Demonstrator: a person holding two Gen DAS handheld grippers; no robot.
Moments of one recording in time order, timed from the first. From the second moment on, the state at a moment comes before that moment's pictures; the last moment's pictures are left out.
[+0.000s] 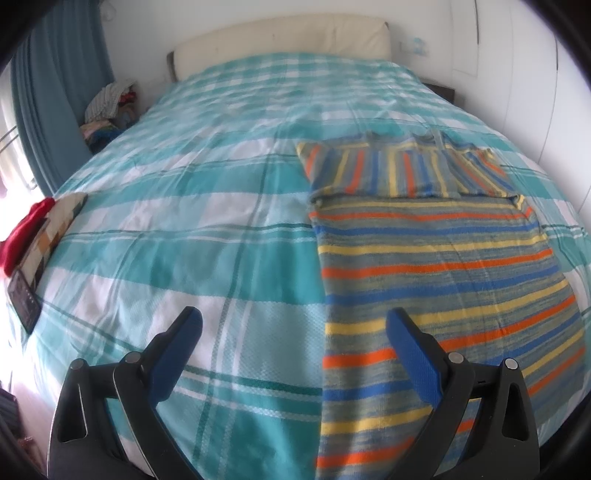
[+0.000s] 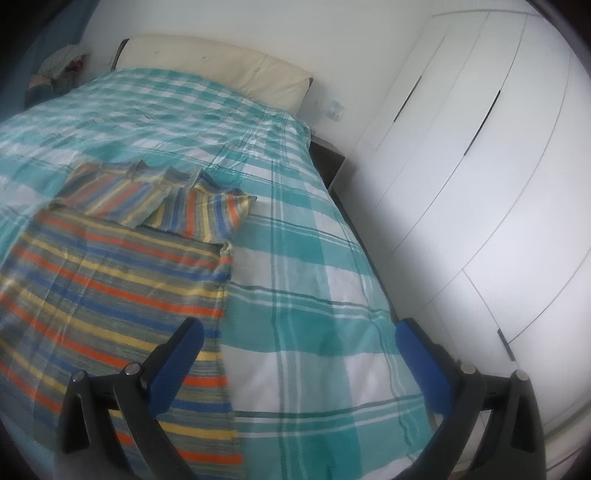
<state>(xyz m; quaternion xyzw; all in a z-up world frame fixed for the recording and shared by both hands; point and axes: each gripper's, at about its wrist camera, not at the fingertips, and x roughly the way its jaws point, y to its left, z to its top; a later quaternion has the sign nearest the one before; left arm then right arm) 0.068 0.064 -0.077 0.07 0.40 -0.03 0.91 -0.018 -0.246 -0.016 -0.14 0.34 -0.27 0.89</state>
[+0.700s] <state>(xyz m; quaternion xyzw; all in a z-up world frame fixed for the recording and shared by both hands) 0.051 0.101 -0.120 0.04 0.50 -0.12 0.86 -0.048 -0.295 -0.049 -0.02 0.43 -0.12 0.90</state>
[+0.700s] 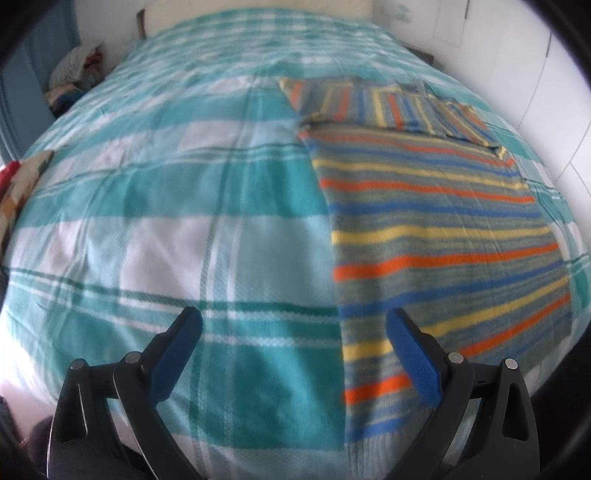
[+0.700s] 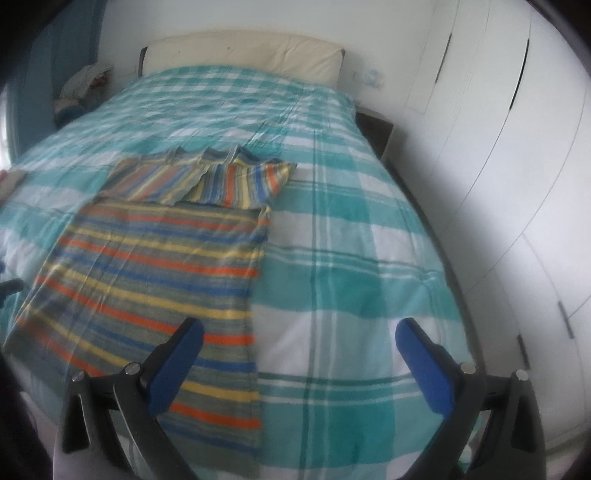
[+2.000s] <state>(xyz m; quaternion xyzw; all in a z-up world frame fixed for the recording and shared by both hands) 0.286 0.074 -0.083 -0.17 0.50 -0.23 0.82 0.188 -0.409 -0.081 0.31 0.39 0.09 0.86</state>
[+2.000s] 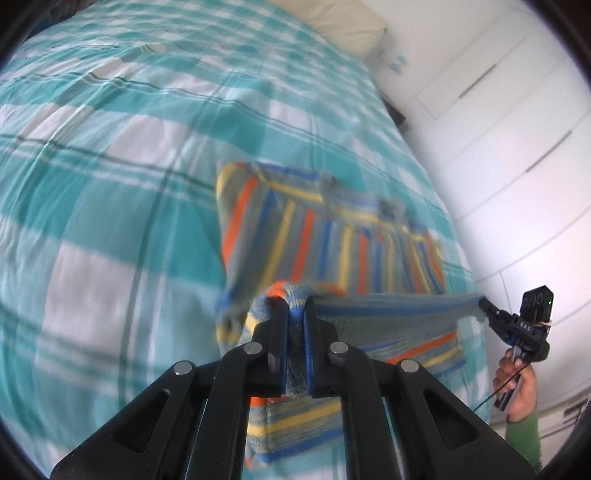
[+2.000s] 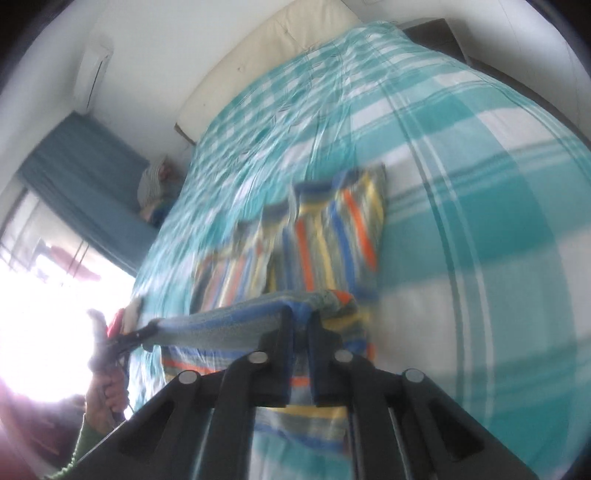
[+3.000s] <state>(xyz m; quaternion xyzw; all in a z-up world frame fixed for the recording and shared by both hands) 0.219 0.072 -0.118 -0.02 0.52 -0.20 0.83 0.143 -0.394 -0.129 0.23 0.47 0.11 0.85</state>
